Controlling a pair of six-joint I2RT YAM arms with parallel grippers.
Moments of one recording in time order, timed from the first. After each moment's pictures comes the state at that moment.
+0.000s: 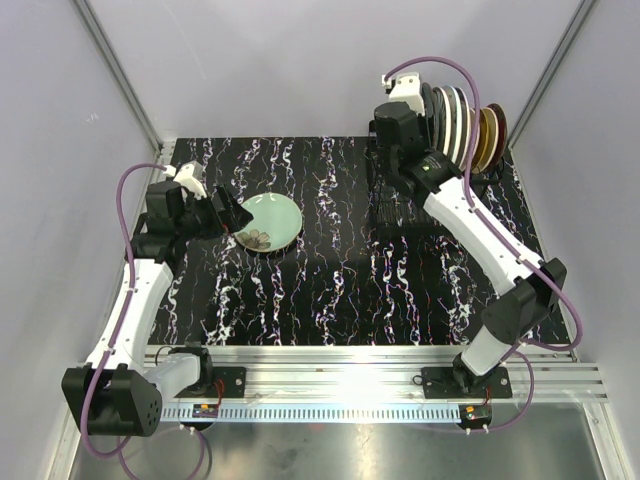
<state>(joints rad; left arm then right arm) -0.03 1.07 0.95 -0.46 0.38 -0.37 0.59 1.66 1.77 -0.43 0.98 -0.09</state>
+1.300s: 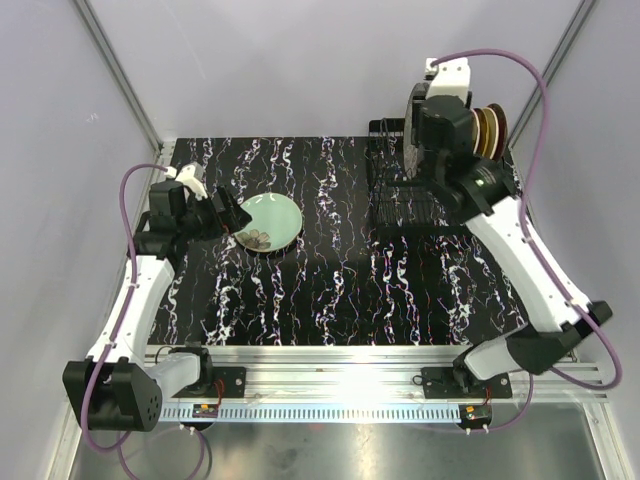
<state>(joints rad) -0.03 1.09 0.95 -0.47 0.35 -0.37 0.58 1.49 1.84 -0.53 0.84 -0.02</state>
